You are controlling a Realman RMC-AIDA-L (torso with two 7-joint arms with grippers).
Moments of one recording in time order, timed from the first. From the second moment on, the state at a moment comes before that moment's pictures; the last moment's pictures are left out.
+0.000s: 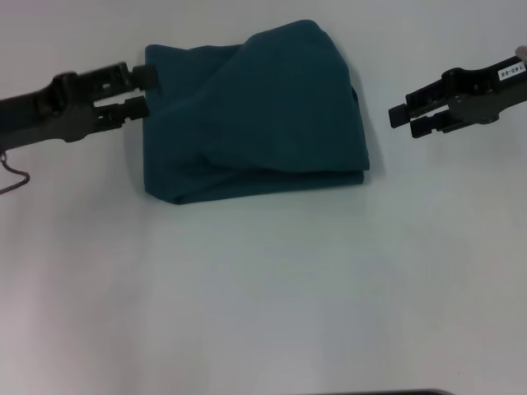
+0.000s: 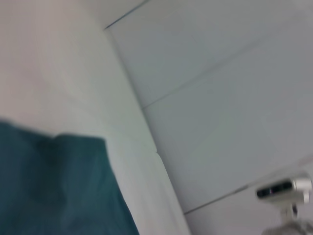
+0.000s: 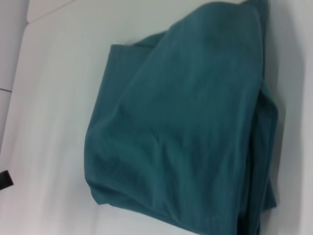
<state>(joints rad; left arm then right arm) -0.46 -2.07 -2.53 -0.77 -1.23 1.69 -2.34 0.76 1.88 -0.78 -0.65 -2.34 -1.62 2.62</state>
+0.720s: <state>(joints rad) -0.47 -2.06 -2.53 -0.69 -1.15 1.56 -2.49 0.78 1.89 -0.73 -0.65 -2.34 -1.58 2.57</state>
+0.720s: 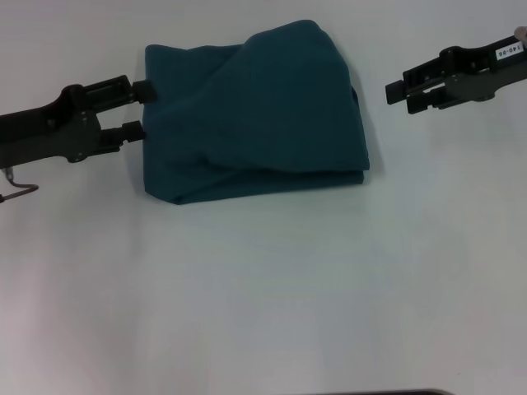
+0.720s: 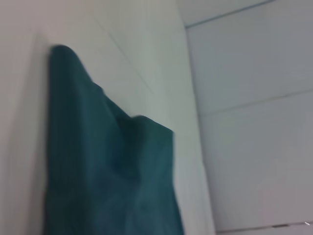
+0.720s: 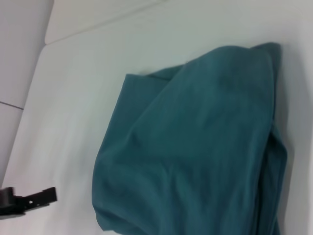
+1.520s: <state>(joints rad) -0.57 -2.06 -2.44 -0.69 -0.98 1.33 -2.49 0.80 1.87 -0.71 -0.66 -2.34 -1.58 2.57</state>
